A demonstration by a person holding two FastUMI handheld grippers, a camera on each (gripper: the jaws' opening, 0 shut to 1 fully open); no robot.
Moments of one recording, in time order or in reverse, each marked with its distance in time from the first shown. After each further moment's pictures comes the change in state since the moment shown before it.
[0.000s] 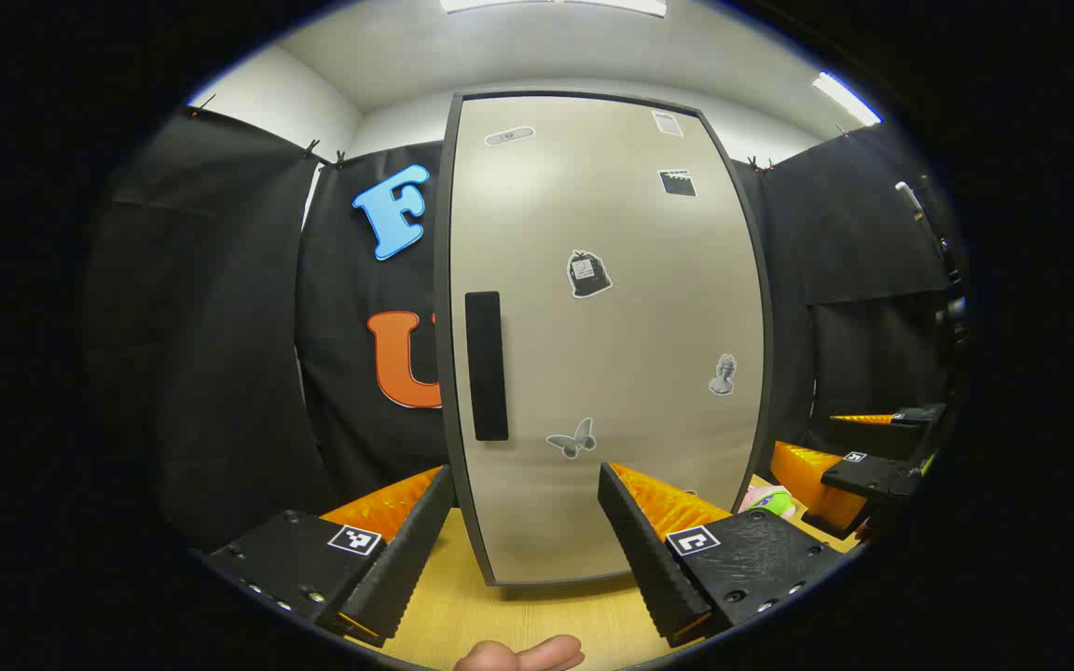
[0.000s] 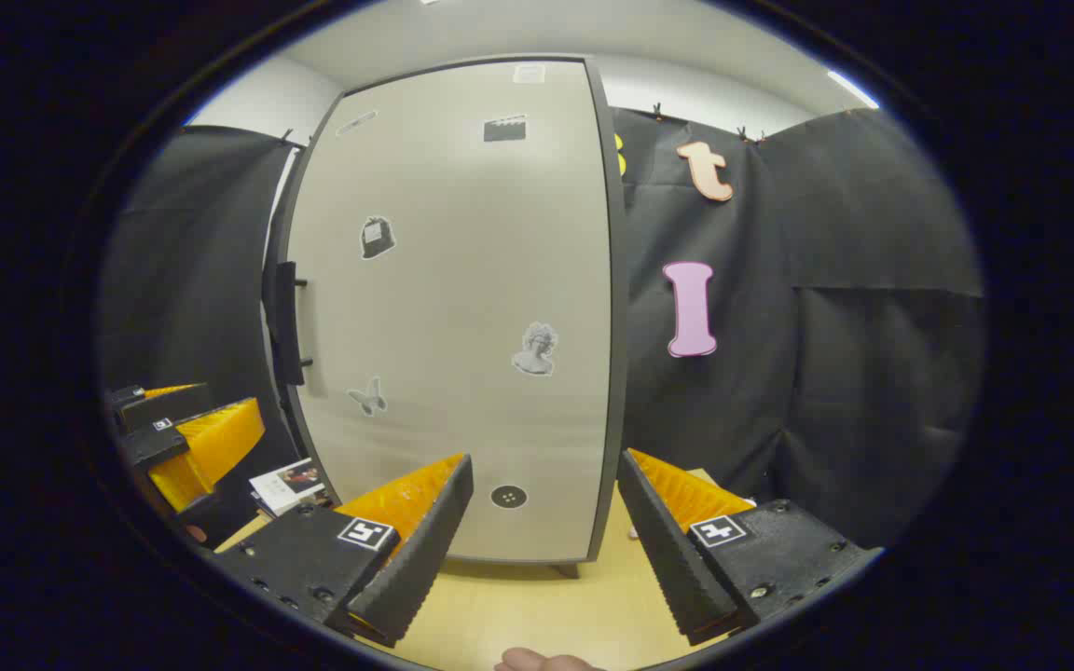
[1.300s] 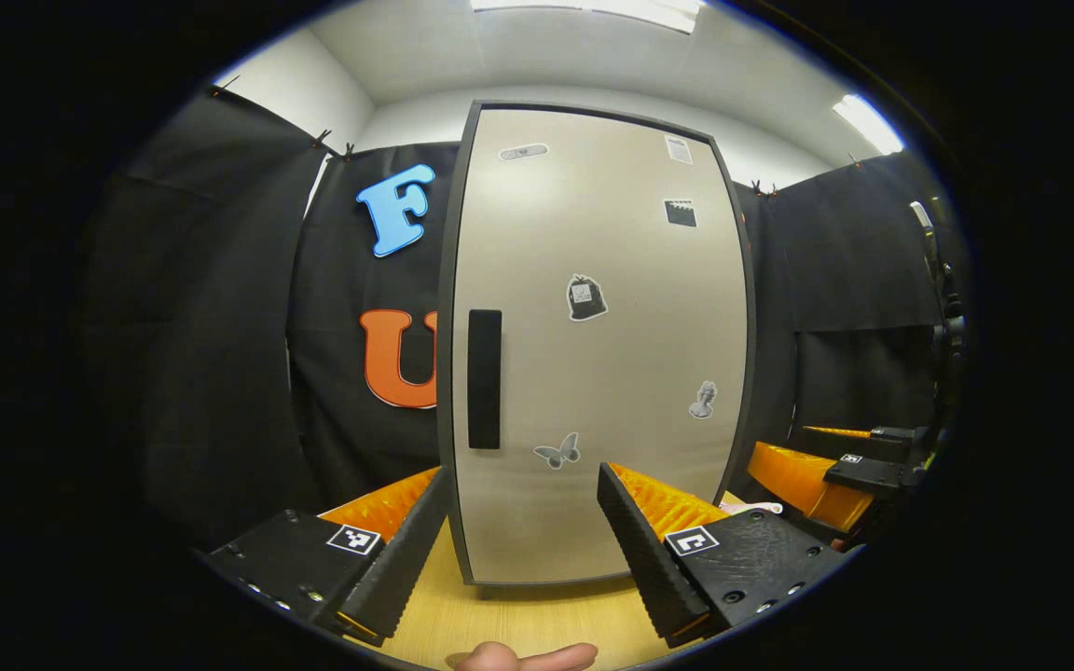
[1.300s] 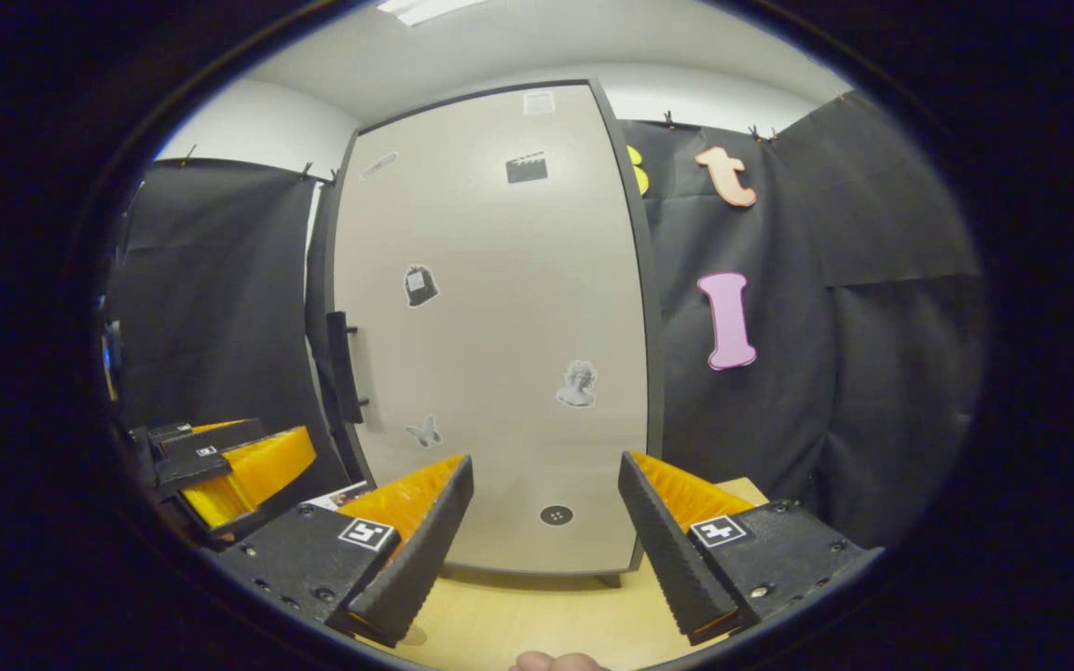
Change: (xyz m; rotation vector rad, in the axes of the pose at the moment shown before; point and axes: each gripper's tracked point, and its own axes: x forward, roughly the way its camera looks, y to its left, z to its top) left arm -0.018 -0.003 0.018 -0.093 -0.024 -0.057; right arm -0.029 0.024 0.031 0.051 -0.074 0.146
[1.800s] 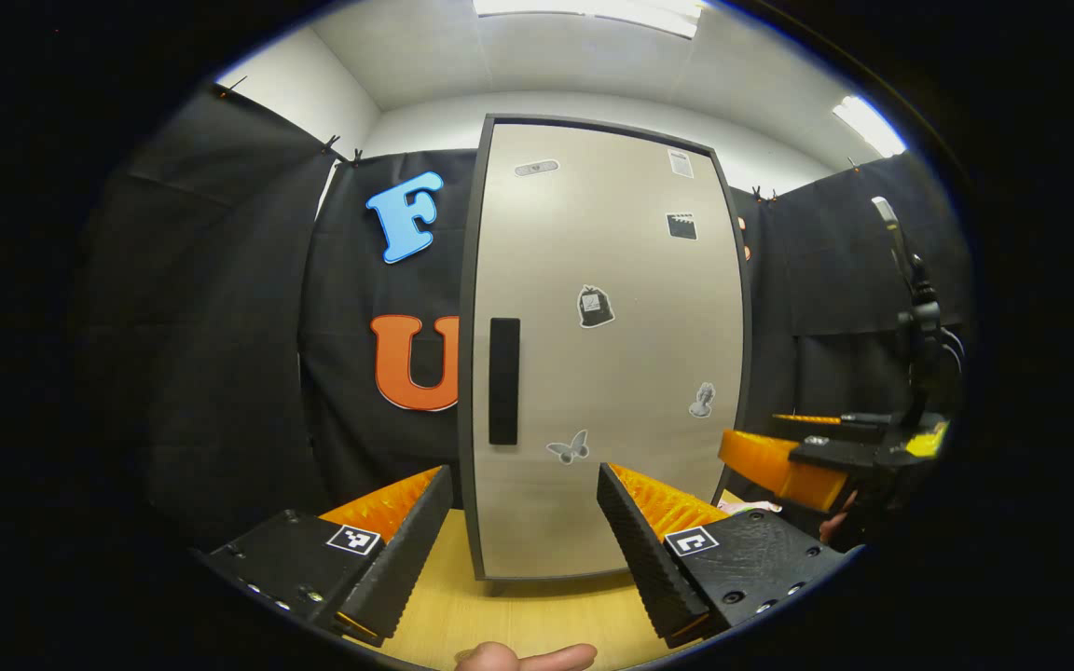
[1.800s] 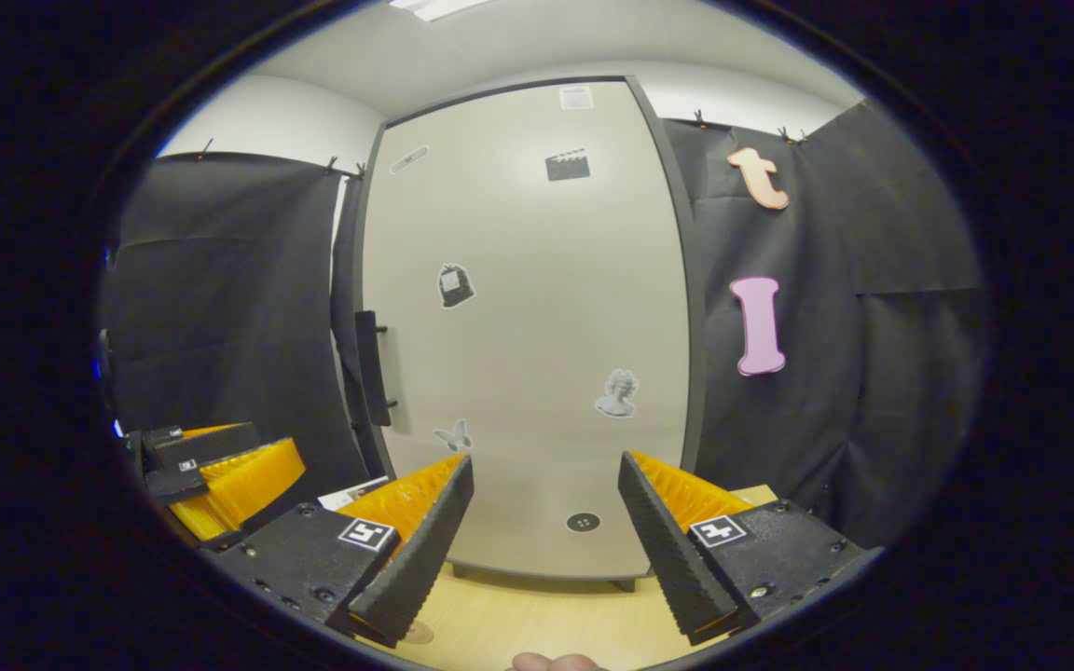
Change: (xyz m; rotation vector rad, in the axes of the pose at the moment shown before) left arm -0.036 0.021 -0.004 0.021 0.004 0.025; right arm 0.018 0.036 0.012 -0.052 0.015 0.095
